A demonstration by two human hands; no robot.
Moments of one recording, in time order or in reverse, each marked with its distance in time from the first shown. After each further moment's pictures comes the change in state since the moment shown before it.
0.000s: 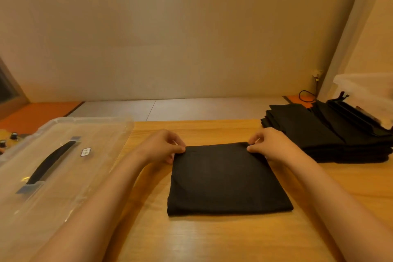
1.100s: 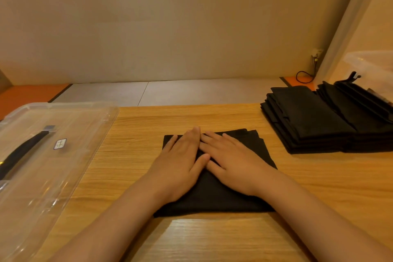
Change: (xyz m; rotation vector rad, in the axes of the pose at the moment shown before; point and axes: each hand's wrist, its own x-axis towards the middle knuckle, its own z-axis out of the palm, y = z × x) left_hand -0.026 0.017 0.071 0.502 0.036 0.280; right_hand -0.034 -0.030 0.061 -0.404 -0.163 -0.585
